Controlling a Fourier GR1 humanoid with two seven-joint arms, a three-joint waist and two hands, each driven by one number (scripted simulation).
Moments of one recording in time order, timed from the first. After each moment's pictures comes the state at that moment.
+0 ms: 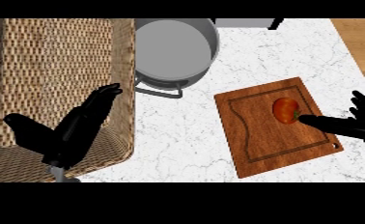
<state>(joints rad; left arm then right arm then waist) 0.00 0.03 -0.03 -1.83 0.20 -0.14 0.41 -0.05 -0.61 0.07 -1.75 -0.11 -0.45 1.06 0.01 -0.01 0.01</state>
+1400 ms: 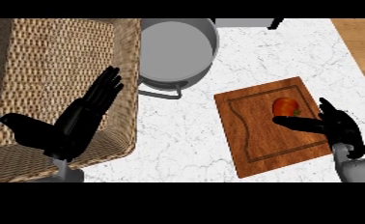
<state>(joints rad) -0.06 0.00 0.00 -1.82 0.14 -0.20 0.36 -0.11 -0.48 0.16 -1.54 -0.05 -0.46 1.02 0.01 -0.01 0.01</state>
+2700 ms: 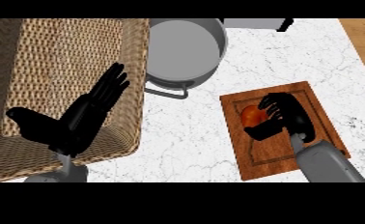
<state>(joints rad) -0.10 0.00 -0.02 -1.80 0.16 -0.20 0.38 -0.29 -0.45 0.44 -1.42 0.20 -0.26 0.80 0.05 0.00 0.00</state>
